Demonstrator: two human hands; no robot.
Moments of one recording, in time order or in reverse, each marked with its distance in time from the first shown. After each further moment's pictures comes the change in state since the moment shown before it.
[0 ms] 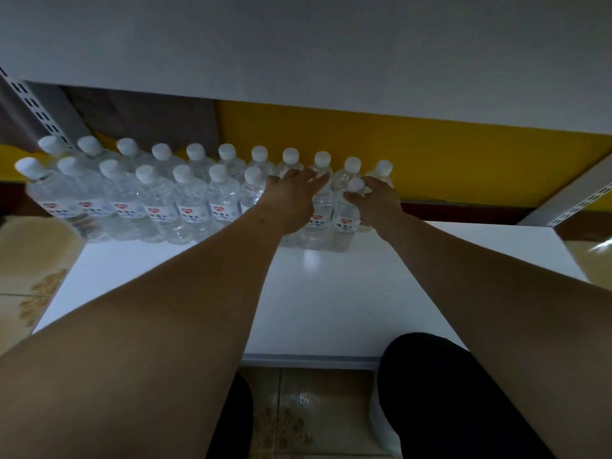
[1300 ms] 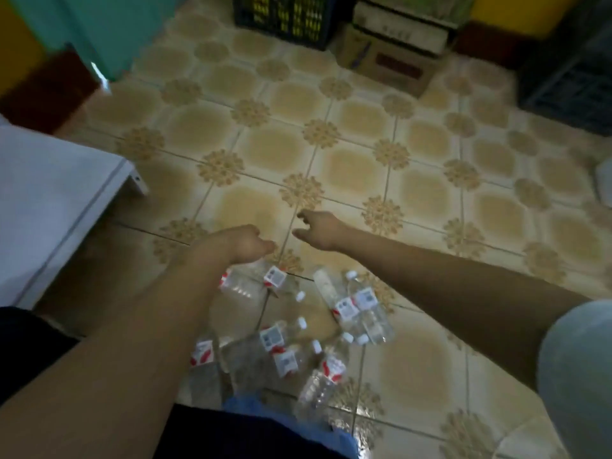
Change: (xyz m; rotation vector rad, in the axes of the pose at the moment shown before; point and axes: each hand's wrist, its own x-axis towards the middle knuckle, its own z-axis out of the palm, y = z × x) left_hand -0.334 0.674 -0.006 -0.093 -0.962 0.683; right_hand -0.626 0.422 -0.369 -0.152 0.181 0.802
